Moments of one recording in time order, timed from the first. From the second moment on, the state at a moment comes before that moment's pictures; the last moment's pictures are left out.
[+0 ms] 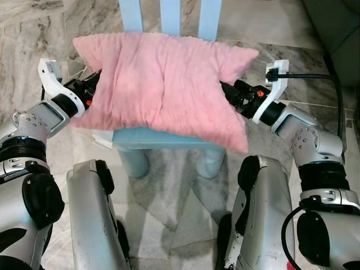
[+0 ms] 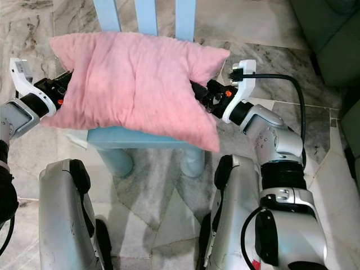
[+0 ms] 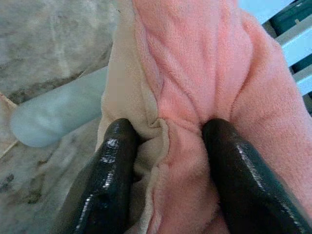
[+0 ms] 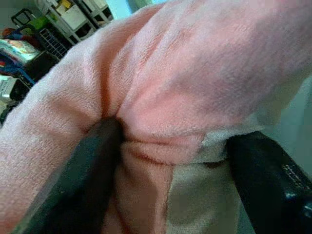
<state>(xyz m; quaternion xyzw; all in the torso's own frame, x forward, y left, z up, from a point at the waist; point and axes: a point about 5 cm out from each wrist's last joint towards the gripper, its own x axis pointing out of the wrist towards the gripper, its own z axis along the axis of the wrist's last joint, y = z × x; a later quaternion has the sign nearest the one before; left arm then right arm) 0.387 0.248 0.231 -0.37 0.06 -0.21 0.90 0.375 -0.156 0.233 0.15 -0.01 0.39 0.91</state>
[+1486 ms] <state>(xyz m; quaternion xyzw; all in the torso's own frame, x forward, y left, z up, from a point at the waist) 0.349 0.217 0.184 -0.20 -0.05 -0.14 0.97 0.336 -0.120 0.186 0.11 -0.05 0.31 0.94</state>
